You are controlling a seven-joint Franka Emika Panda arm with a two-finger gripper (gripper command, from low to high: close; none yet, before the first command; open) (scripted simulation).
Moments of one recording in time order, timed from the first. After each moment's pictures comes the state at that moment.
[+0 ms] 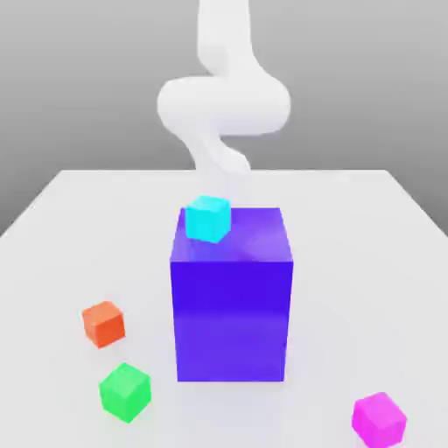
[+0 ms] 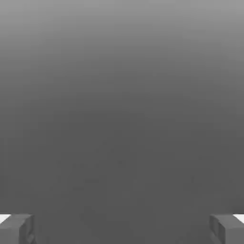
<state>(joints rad) 0.00 -0.71 0.03 -2.30 -0.01 2.33 0.81</state>
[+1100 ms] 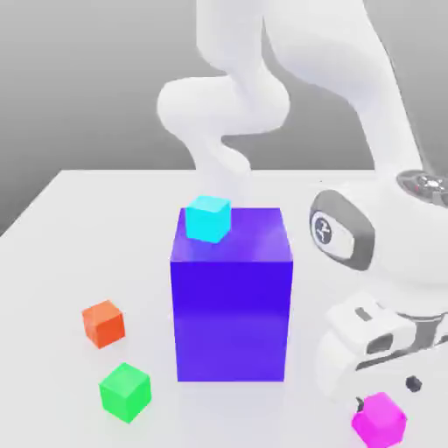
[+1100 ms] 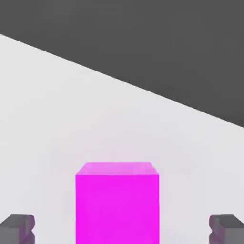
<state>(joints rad) 0.19 0.49 0.19 -2.31 -0.26 2.78 1.01</state>
